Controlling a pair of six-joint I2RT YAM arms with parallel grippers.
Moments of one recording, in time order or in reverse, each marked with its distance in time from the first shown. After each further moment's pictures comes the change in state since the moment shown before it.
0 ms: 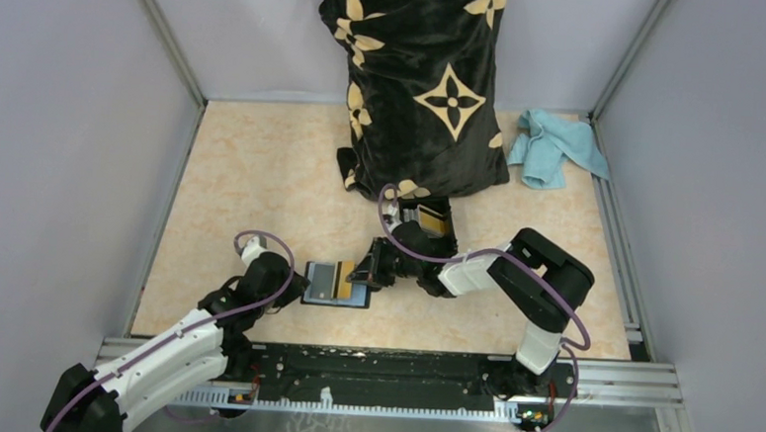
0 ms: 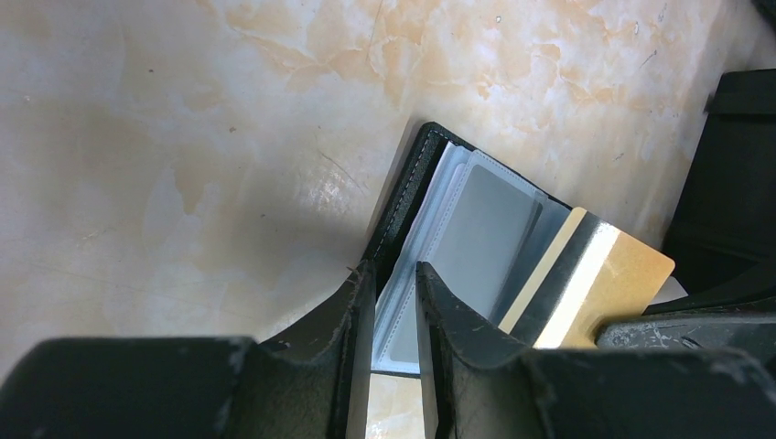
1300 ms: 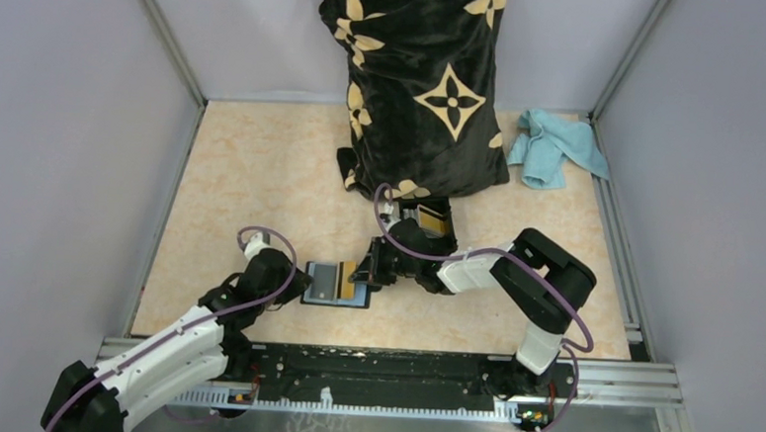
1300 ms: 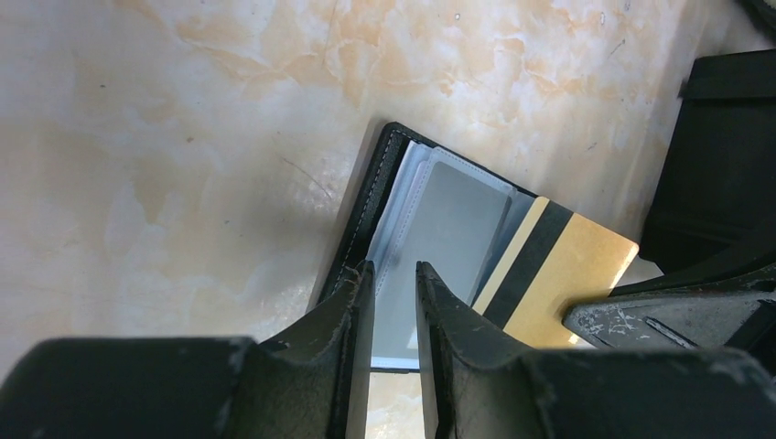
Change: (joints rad) left arm 0.002 0.034 0.030 0.027 0.036 0.034; right arm 0.000 -0.005 0.033 -0.087 0.017 -0.096
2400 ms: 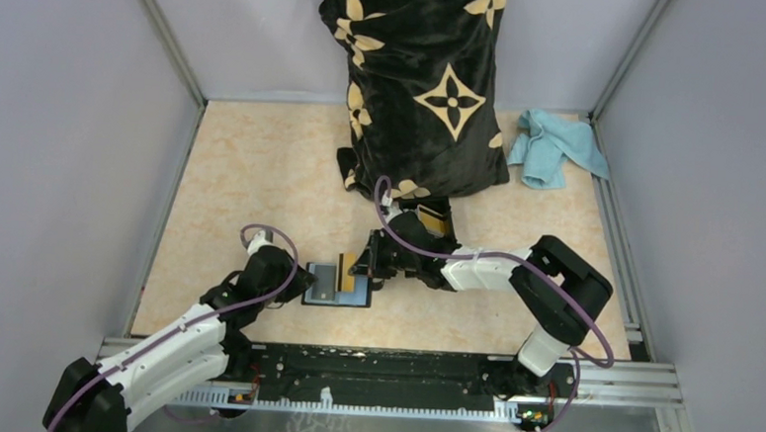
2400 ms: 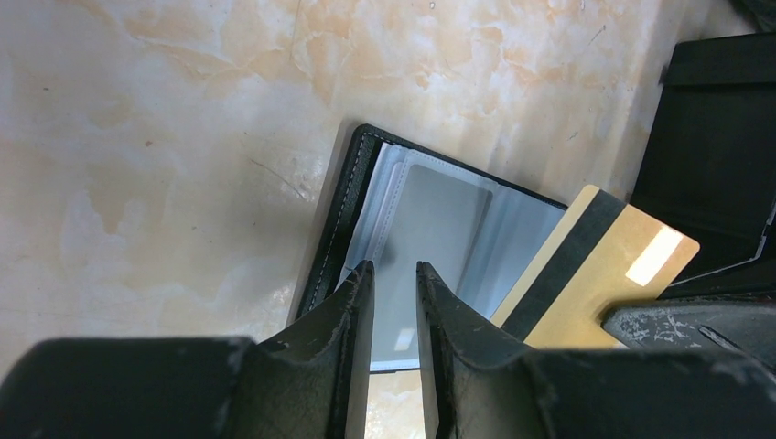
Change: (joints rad) left arm 0.031 0.016 0.000 0.038 0.064 0.014; right arm 0.014 -0.094 0.050 -0.129 0.058 -0.072
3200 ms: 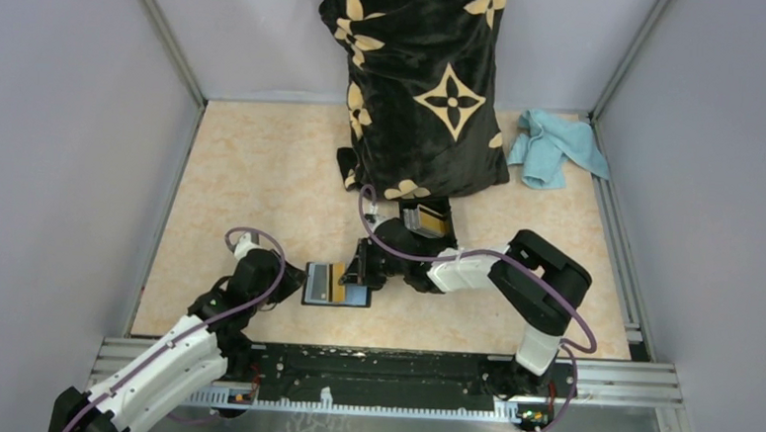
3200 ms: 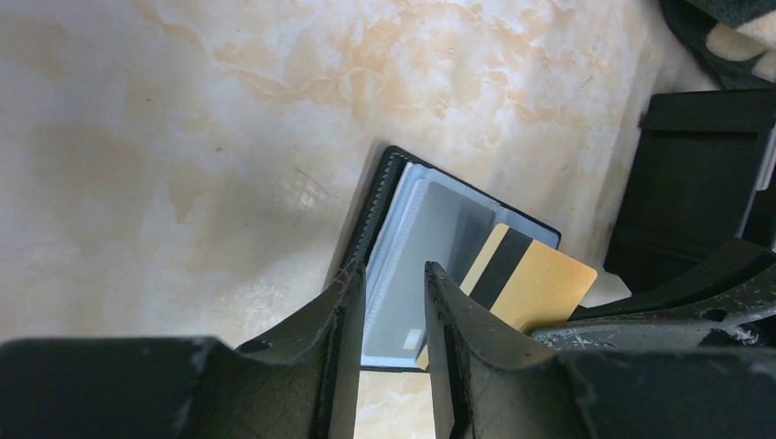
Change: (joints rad) left arm 0.035 -0.153 -0.005 -0.131 -0.058 -0.030; right arm 0.059 0.108 0.035 0.045 -0.016 0.018
